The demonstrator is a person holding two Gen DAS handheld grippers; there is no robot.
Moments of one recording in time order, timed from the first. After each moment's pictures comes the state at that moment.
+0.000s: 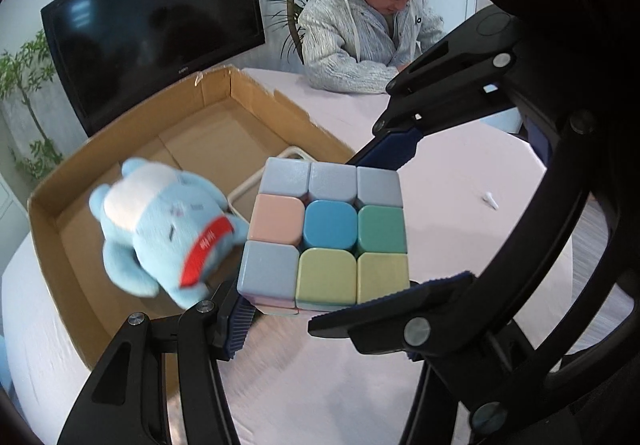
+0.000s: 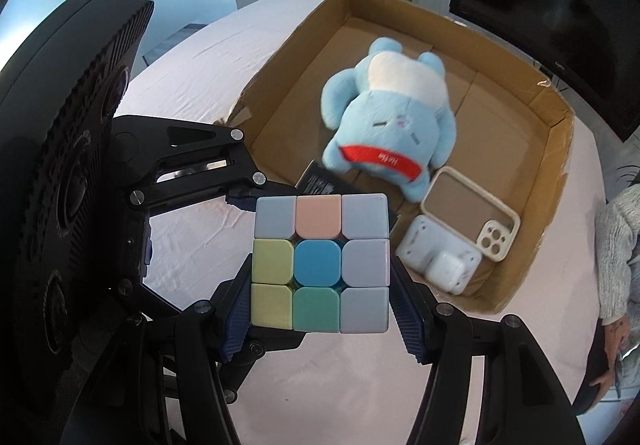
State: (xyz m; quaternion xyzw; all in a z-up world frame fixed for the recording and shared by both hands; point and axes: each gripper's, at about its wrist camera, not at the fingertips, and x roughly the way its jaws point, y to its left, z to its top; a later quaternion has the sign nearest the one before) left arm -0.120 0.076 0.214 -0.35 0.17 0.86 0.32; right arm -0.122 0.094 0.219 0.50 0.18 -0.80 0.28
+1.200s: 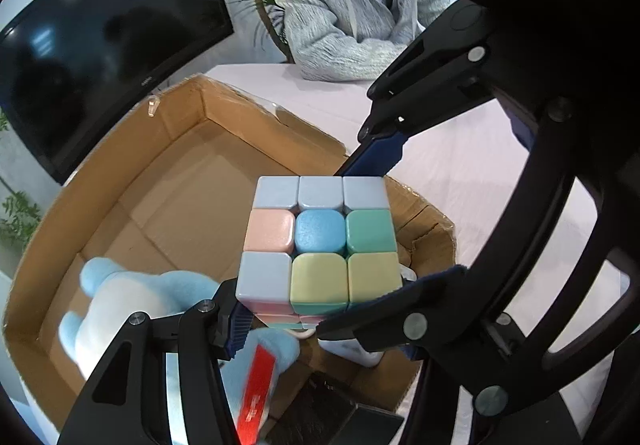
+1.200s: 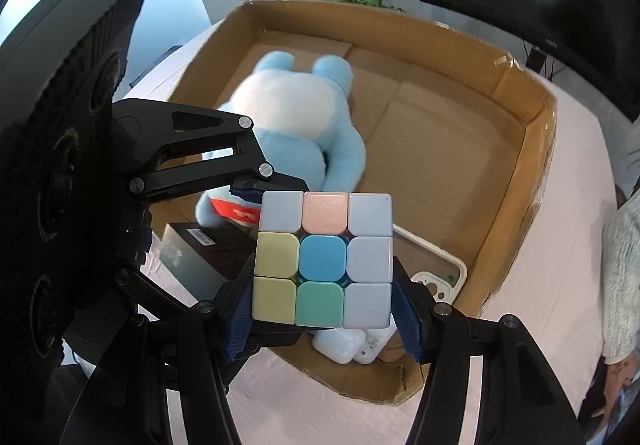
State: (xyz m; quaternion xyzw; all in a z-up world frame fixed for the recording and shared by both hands) left arm -0.266 0.146 0.178 -0.38 0.24 0.82 0.35; right arm -0.262 0.189 0.186 0.51 0.11 -0.80 0.29
